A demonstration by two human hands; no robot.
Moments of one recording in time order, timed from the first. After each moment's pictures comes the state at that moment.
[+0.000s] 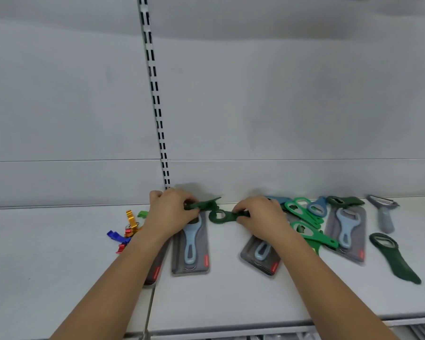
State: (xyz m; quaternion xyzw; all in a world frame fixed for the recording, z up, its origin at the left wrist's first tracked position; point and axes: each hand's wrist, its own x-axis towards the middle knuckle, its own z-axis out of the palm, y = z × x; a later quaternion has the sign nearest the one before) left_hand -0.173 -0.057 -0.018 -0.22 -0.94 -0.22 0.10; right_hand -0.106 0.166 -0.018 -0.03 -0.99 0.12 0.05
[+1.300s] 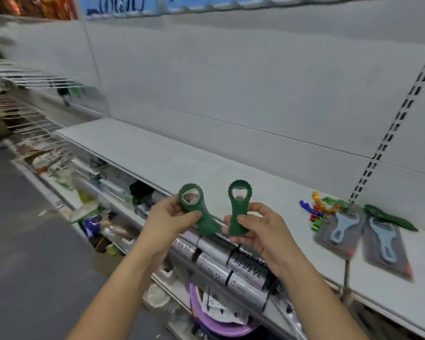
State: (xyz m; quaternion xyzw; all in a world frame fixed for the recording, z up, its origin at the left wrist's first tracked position) left_hand 0.069 -0.401 -0.013 0.13 -0.66 -0.73 0.16; right_hand -0.004 -0.203 -0.018 0.11 -0.58 0.77 -0.23
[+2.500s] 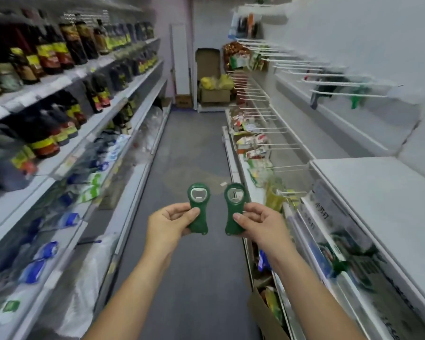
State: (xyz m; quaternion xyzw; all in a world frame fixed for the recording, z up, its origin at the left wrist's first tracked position) left_hand 0.160 -1.060 -0.066 0.49 -0.43 -0.58 0.50; right_hand -0.031 -0.999 -0.059 0.35 -0.56 0.59 -0.47
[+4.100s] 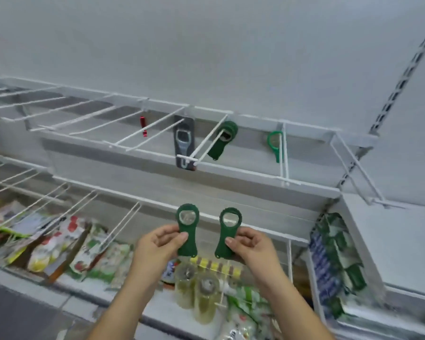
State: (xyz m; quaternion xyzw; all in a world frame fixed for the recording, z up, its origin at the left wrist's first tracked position) left_hand -0.283 -1.687 -0.089 0.14 -0.66 -0.73 0.03; right_hand -0.295 -1.472 -0.083 -0.07 -0.66 0.74 -0.06
